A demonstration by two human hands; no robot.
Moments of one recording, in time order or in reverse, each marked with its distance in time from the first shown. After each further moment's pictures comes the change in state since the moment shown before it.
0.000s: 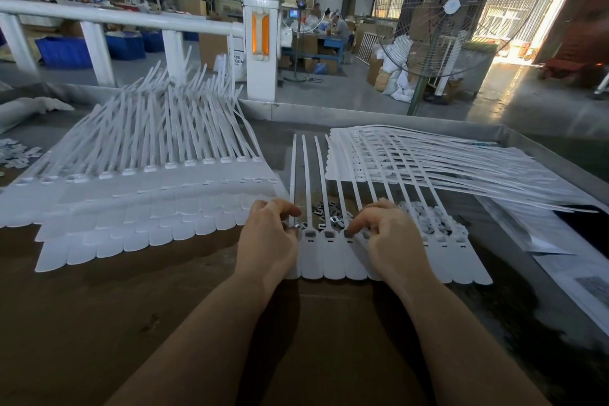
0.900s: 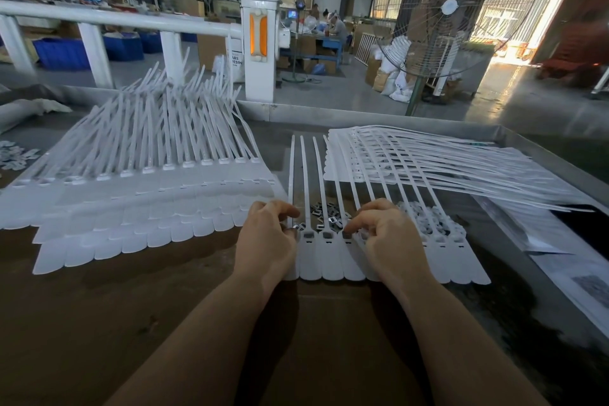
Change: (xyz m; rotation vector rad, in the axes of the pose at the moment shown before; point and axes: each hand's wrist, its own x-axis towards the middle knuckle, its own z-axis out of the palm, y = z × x) left_hand -0.001 0.002 0.000 0.002 -0.004 0.005; right_hand -0.001 -0.001 -0.004 -0.020 -0.016 -0.030
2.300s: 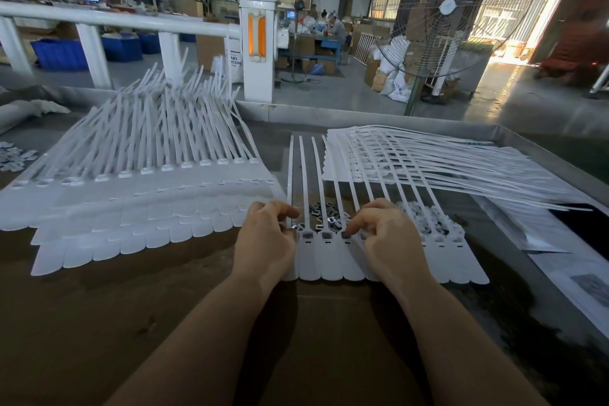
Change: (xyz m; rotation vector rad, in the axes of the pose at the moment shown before) left_hand 0.001 0.000 -0.001 0.007 -0.012 -0.010; right_hand 0.001 0.000 0.001 0.010 0.037 0.014
